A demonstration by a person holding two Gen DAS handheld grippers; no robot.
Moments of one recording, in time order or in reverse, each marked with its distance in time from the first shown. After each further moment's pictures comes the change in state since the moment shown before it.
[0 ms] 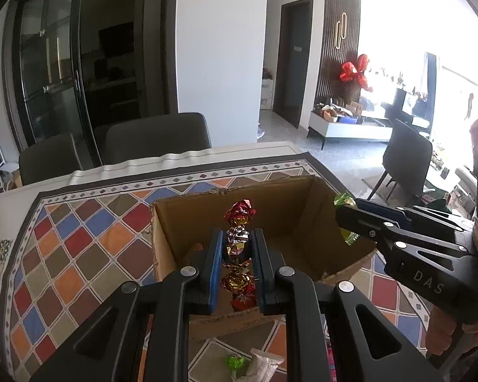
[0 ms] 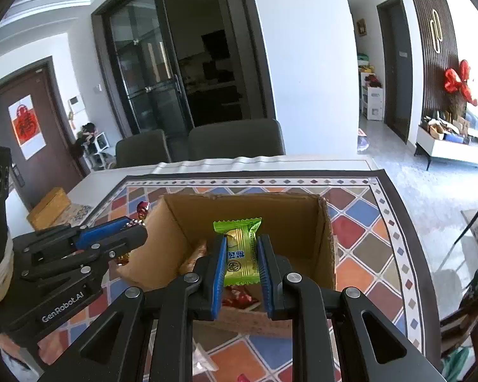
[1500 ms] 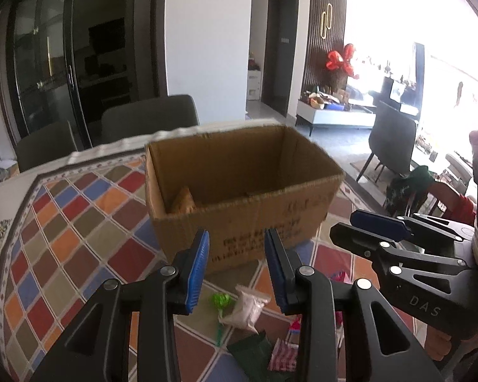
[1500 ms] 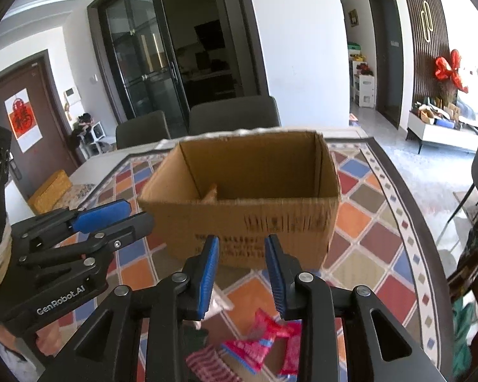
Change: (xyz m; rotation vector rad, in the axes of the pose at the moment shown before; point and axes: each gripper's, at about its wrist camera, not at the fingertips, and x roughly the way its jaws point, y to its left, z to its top) left arm -0.046 -0.015 -0.078 0.038 0.037 -0.044; right arm -0.044 0.024 -0.079 0.023 0.050 -0.032
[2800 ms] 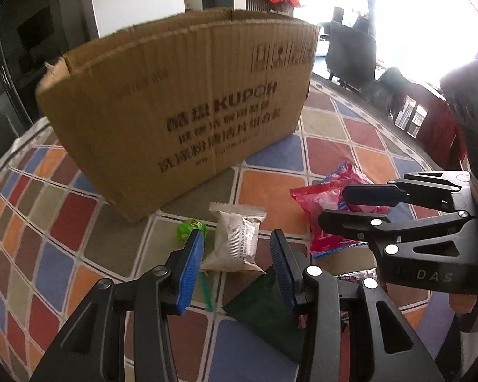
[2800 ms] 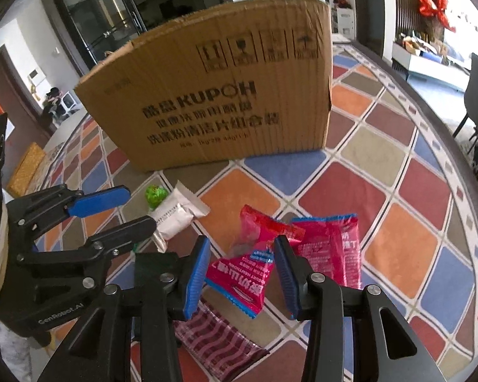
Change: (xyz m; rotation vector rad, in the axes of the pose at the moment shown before) left arm 0.081 -0.006 -0.071 0.226 0.261 -0.169; right arm 0.059 -0.011 -0.090 0.141 0.287 -0.055
